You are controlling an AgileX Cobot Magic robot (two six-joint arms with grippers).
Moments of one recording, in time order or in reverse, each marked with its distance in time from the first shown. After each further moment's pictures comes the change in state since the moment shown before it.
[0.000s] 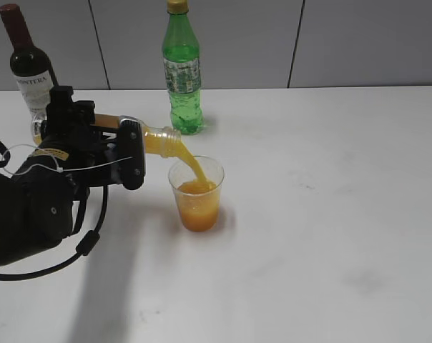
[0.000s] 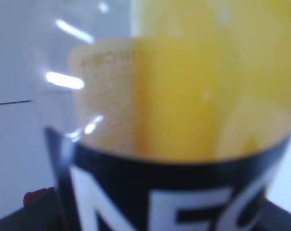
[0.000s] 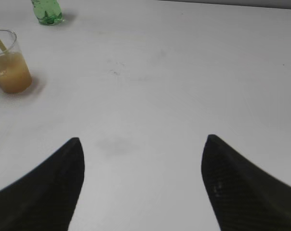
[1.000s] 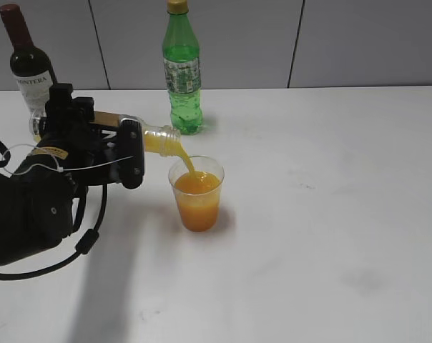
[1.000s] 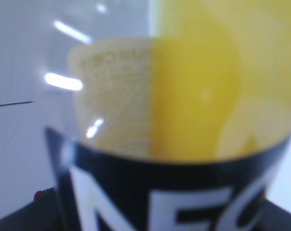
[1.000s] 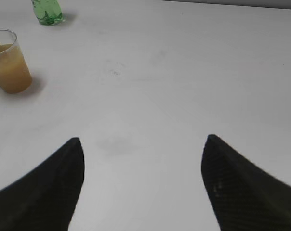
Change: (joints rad) left arm 0.000 0.000 0.000 0.003 -0.020 0.019; right arm 0.000 0.000 0.000 0.000 0.000 0.000
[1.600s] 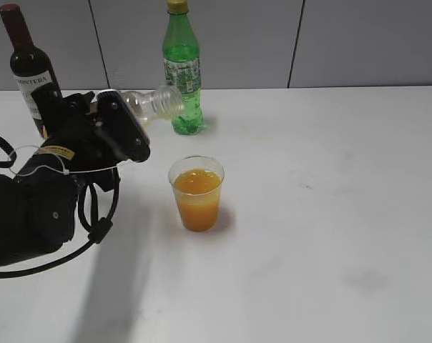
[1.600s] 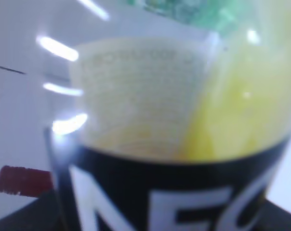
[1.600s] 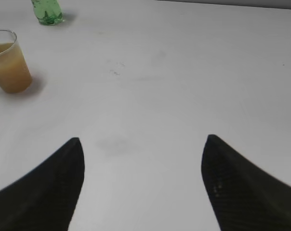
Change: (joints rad) left arm -0.009 0.000 0.000 0.071 -0.018 -0.452; right arm 0.000 0.000 0.000 0.000 0.000 0.000
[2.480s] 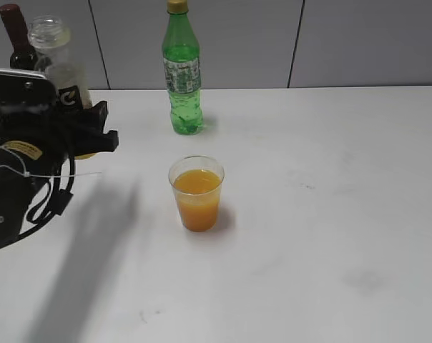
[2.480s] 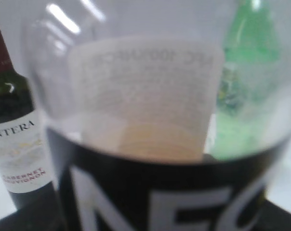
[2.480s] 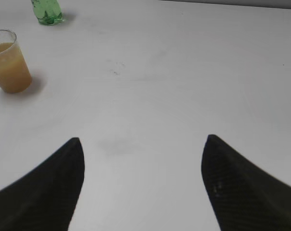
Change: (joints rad) left arm 0.182 -0.031 0.081 0.369 -0.013 -1.302; right arm 0.000 0.000 0.000 0.000 0.001 0.000
